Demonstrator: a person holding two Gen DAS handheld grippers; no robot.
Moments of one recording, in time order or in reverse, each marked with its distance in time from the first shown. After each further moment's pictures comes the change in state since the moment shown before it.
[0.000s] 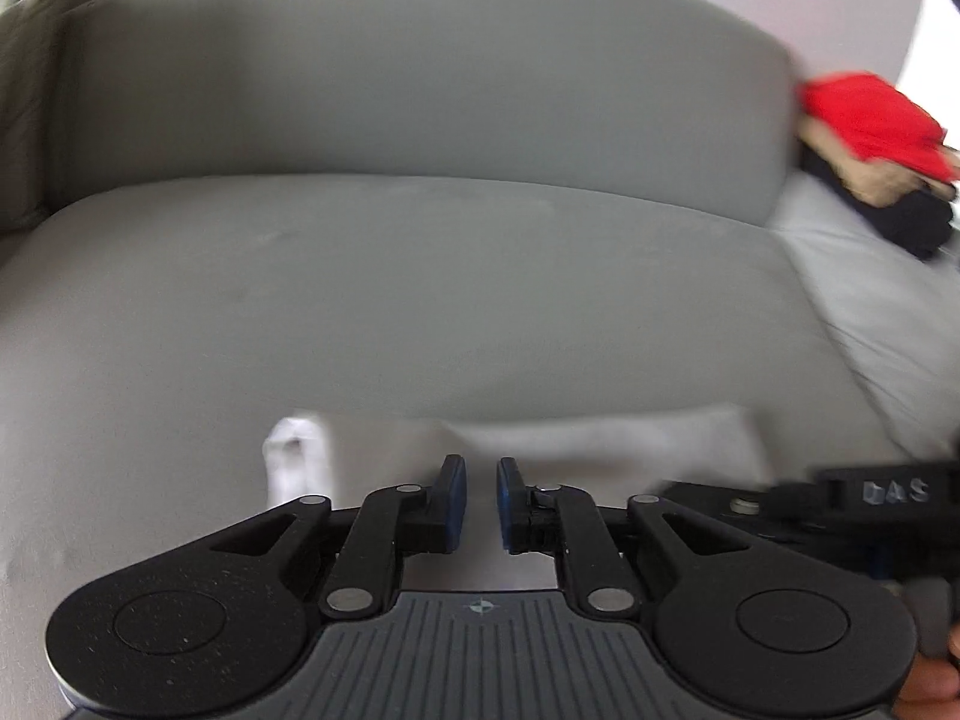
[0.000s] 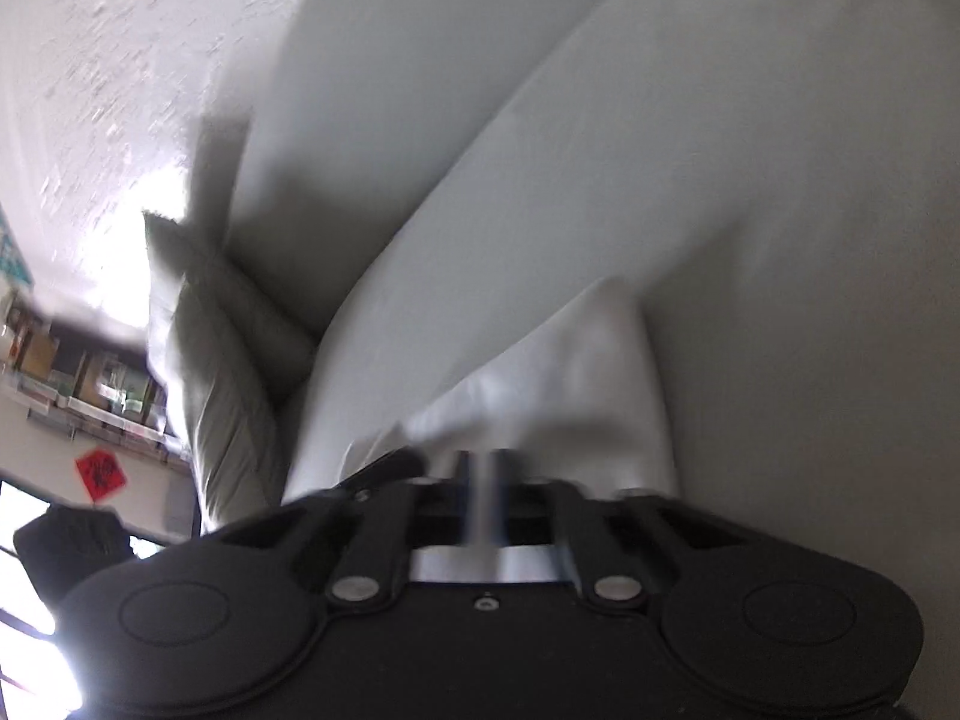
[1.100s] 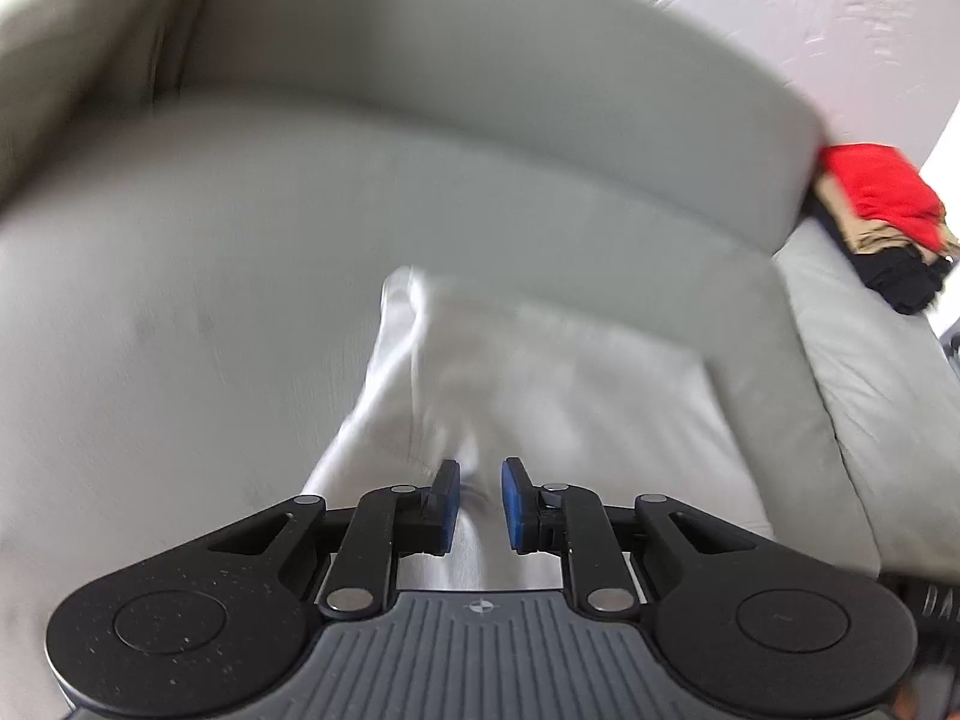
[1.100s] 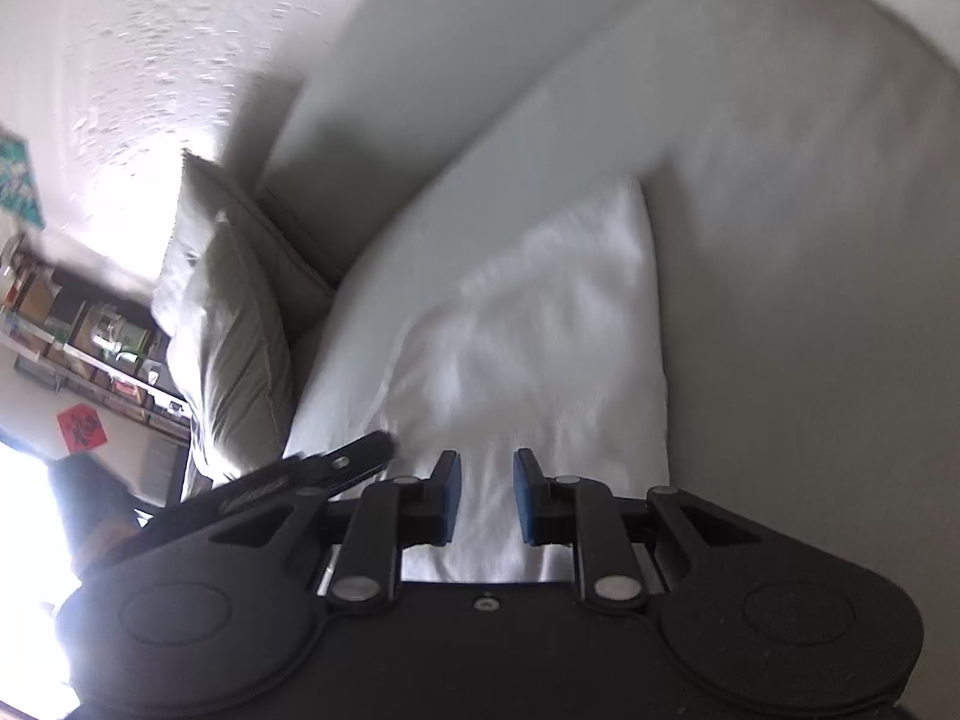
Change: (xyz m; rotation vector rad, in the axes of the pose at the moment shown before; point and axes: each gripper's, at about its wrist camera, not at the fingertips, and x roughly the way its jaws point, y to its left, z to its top) left arm -0.076 0.013 -0.050 -0.249 0.103 -0.077; right arm -0.088 0.042 -0.097 -0.068 0.042 -0.058
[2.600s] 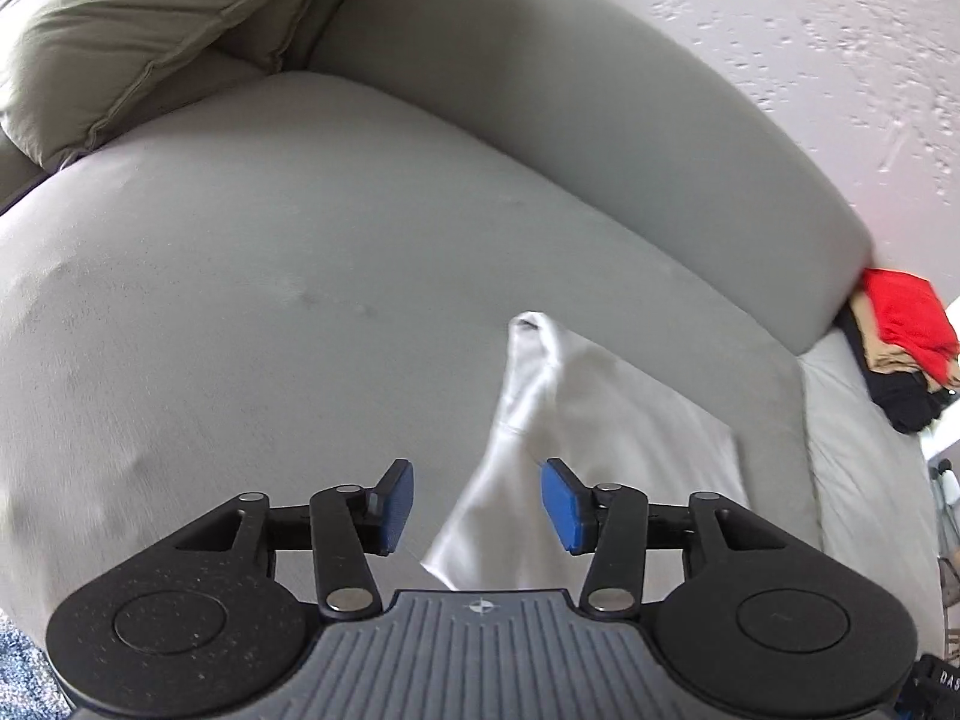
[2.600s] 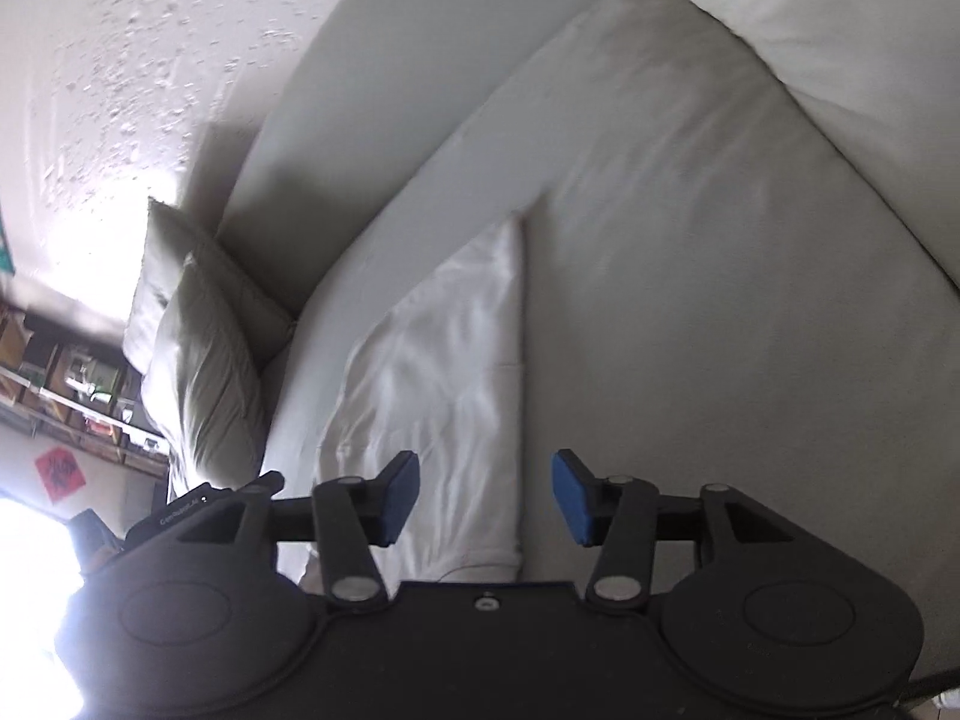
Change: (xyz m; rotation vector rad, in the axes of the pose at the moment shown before) left arm -0.049 0.060 0.000 -0.191 -0.076 0.000; right arm -0.086 -0.031 -0.014 0.059 -0.036 -0.069
